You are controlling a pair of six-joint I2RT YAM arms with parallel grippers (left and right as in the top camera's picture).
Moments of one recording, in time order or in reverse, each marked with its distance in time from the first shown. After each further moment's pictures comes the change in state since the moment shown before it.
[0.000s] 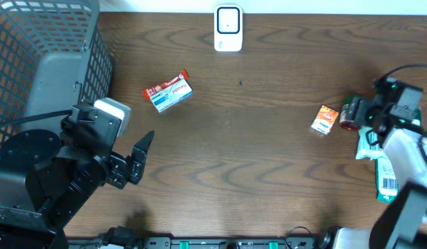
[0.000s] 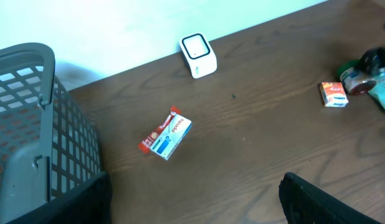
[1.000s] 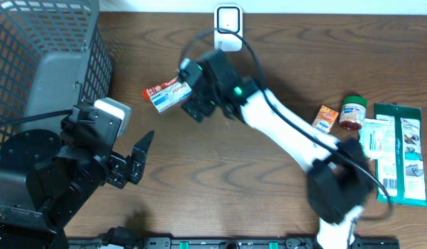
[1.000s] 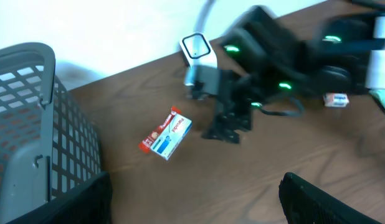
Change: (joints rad) left arm 0.000 0.001 0.000 0.000 -0.003 0.000; right arm 1.035 0.505 0.741 -0.266 -0.063 -0.208
